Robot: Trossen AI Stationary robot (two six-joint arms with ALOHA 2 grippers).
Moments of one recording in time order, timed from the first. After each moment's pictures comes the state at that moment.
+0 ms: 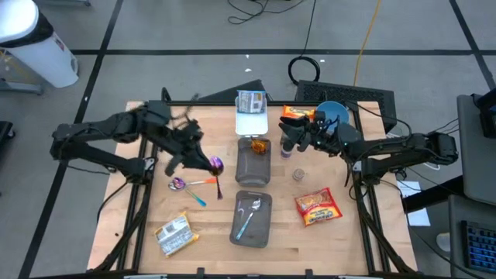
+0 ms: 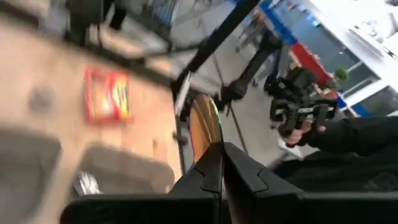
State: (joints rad) left arm 0.04 1.11 1.29 -0.49 0.53 -0.56; right arm -0.15 1.12 0.55 0.88 0.21 0.65
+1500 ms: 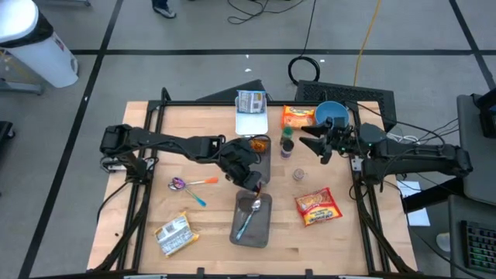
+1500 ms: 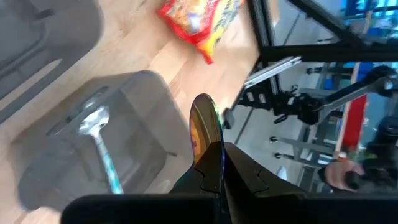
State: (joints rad) left arm -0.02 1.71 1.30 -0.28 0.49 -1.14; right arm -0.13 0.65 0.52 0.20 0.11 0.43
